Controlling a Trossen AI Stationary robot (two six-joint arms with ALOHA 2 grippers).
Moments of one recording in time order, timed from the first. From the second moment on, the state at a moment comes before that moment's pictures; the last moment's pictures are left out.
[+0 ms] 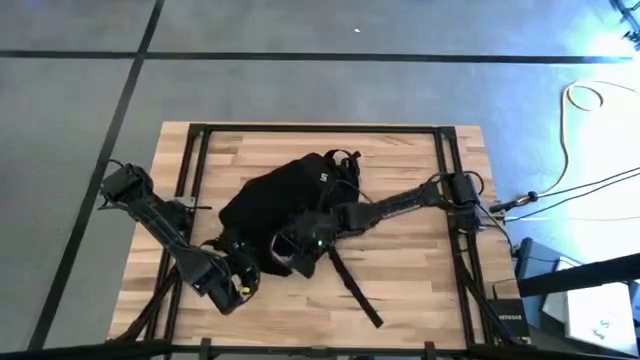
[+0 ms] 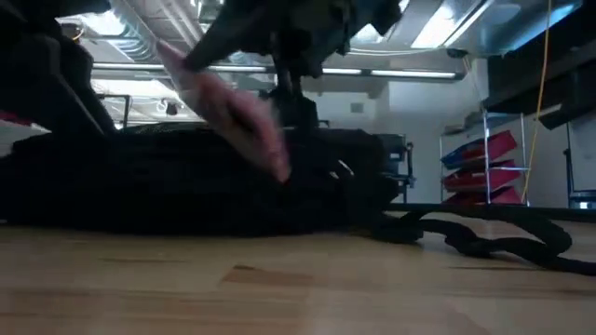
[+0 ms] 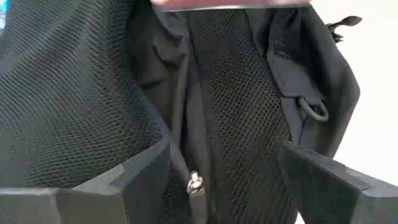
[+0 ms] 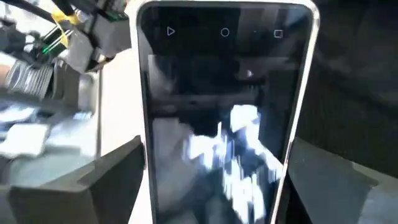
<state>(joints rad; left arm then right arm) -0.81 1.58 0.89 -0.74 -0.87 -1.07 0.16 2.03 1.50 -0.23 -0.24 0.61</state>
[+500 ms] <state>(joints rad) -0.80 1.58 0.89 -0.68 -0.90 -1.01 0.05 2.05 1.70 -0.54 -0.11 0.51</state>
